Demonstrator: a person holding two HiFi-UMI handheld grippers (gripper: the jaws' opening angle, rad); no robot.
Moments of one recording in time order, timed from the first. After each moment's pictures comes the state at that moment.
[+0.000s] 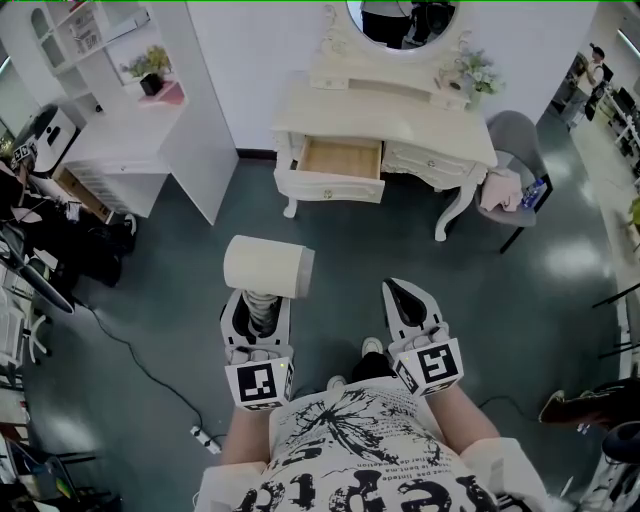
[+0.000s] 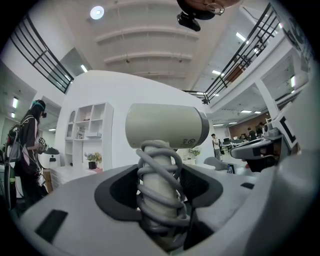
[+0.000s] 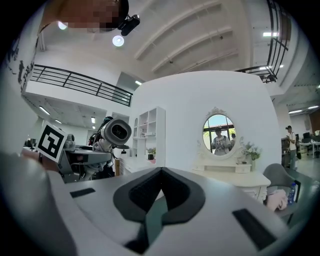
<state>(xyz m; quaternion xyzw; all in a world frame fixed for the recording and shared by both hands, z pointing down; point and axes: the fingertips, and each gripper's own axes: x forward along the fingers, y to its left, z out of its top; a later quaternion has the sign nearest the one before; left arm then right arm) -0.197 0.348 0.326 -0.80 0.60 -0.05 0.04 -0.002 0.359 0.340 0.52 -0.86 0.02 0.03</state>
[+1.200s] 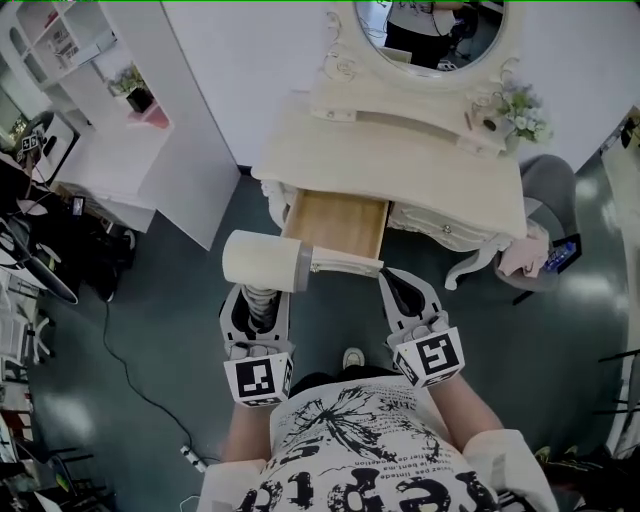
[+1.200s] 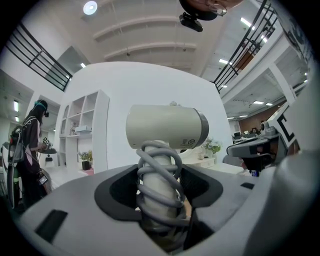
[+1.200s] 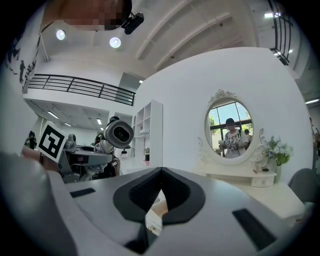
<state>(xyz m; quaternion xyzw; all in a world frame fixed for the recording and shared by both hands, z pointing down) -0.109 0.049 0.345 -0.77 0.64 -0.07 0.03 0.079 0.035 0.356 0.45 -0.89 0.02 0.03</state>
